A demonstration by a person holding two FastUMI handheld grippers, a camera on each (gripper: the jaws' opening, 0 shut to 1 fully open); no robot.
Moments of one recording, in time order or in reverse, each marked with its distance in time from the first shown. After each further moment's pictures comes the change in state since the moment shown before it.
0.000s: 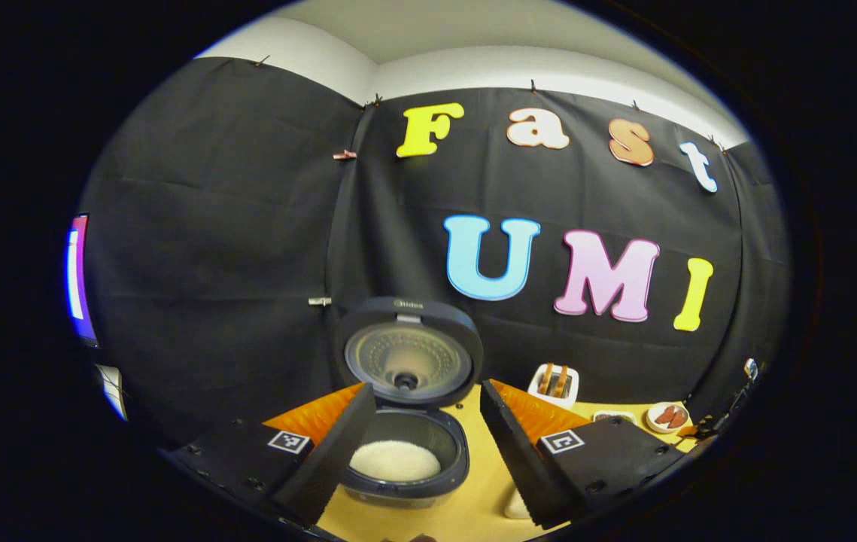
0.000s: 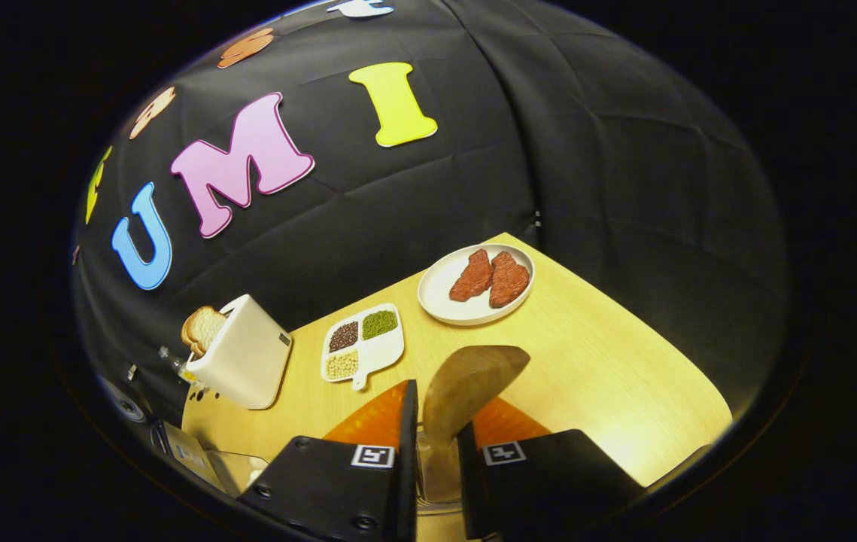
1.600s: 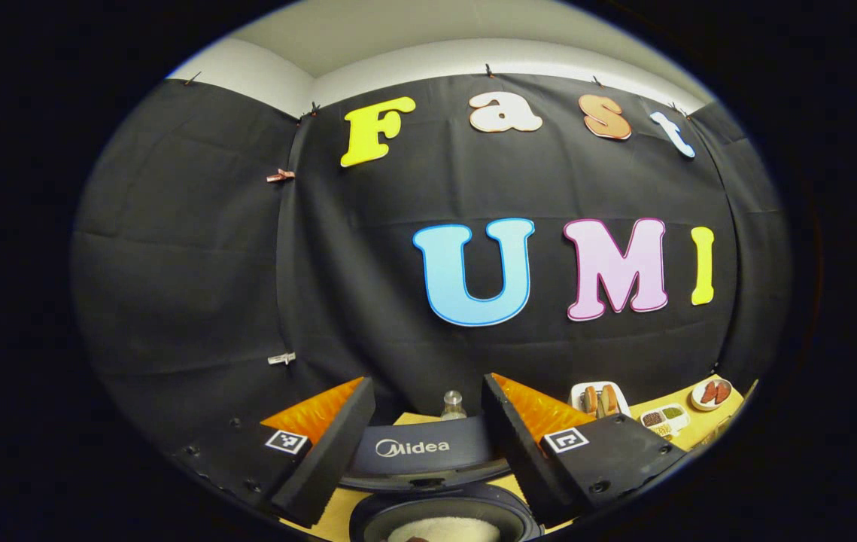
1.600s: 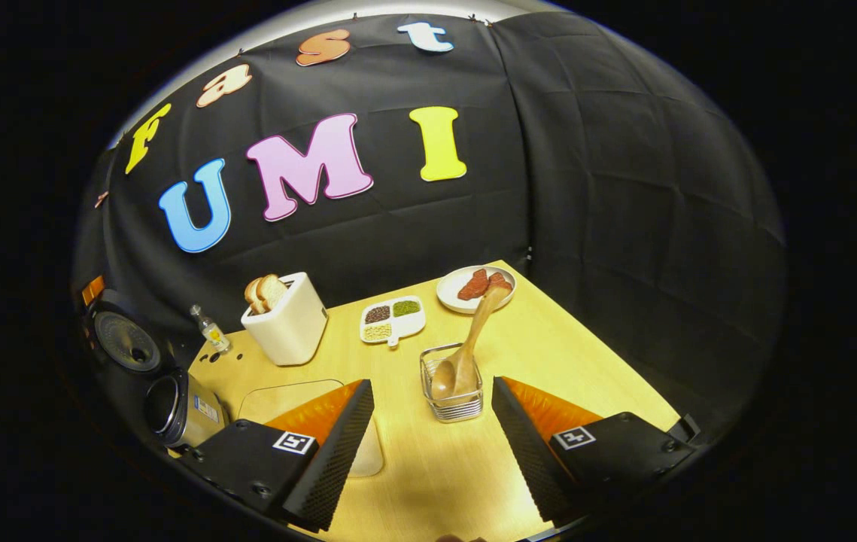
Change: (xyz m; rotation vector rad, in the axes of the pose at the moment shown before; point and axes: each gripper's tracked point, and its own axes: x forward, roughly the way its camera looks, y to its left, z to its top) left arm 0.179 0.012 0.021 0.181 -0.009 -0.138; right arm -0.182 0.050 -0.040 -0.149 -0.053 0.014
